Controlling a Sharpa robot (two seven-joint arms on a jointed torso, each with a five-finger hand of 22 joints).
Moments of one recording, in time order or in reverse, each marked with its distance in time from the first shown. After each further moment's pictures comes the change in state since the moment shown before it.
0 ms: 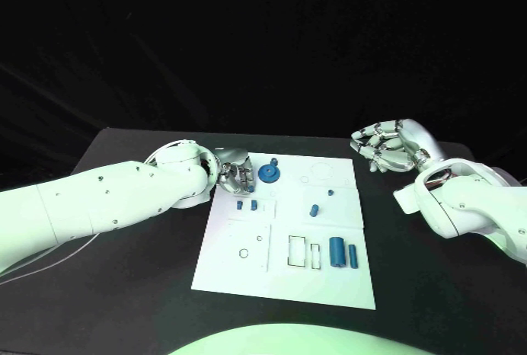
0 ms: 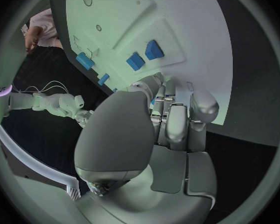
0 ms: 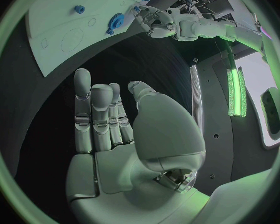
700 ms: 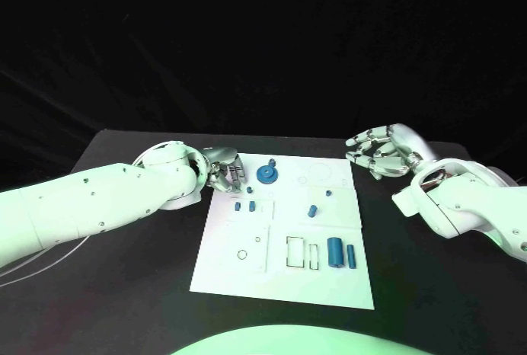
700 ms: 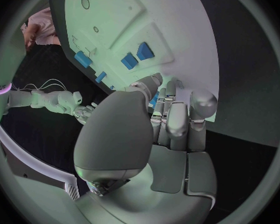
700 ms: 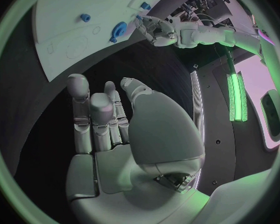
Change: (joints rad) left arm 0.000 -0.043 0.001 0.010 0.031 -0.031 0.006; left_hand -0.013 -0.013 0.016 -0.001 0.000 -0.058 0.017 -0.049 -0.029 -0.018 0.025 -0.030 -0.004 -0.027 0.020 -0.034 -0.071 0.000 -0.035 0.009 -0.042 -0.052; right arm 0.000 0.004 0.000 -0.014 -0.075 0.087 -0.046; right_hand 0.104 -0.028 0.082 -0.082 -0.134 -0.012 0.014 -0.012 -0.011 -0.069 0.010 -0.227 -0.182 0.054 0.004 0.136 0.143 -0.018 0.103 0.001 0.193 0.146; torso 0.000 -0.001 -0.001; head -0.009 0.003
